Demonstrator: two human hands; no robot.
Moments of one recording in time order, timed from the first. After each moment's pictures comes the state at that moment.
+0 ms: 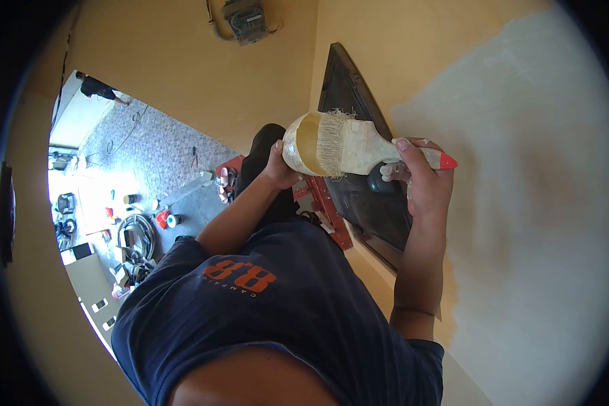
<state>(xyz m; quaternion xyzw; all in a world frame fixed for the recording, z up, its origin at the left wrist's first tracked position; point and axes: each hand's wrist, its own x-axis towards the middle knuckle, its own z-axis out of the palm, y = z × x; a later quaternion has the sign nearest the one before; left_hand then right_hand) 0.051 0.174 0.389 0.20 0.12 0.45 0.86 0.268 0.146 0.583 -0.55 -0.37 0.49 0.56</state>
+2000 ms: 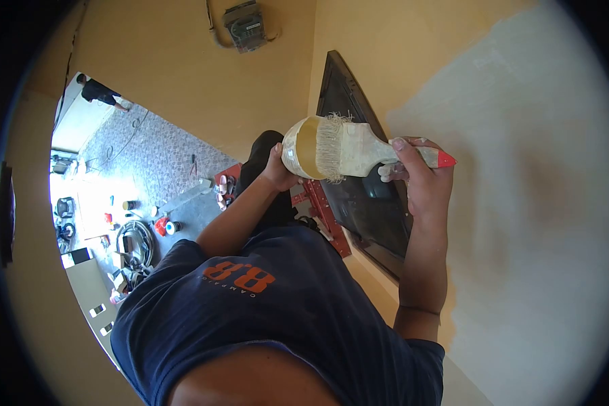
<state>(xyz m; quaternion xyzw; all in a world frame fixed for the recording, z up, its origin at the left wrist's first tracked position) 0.053 0.178 0.399 0.24 0.10 0.43 0.86 0.274 0.145 0.594 -0.53 -0.39 0.48 0.57</state>
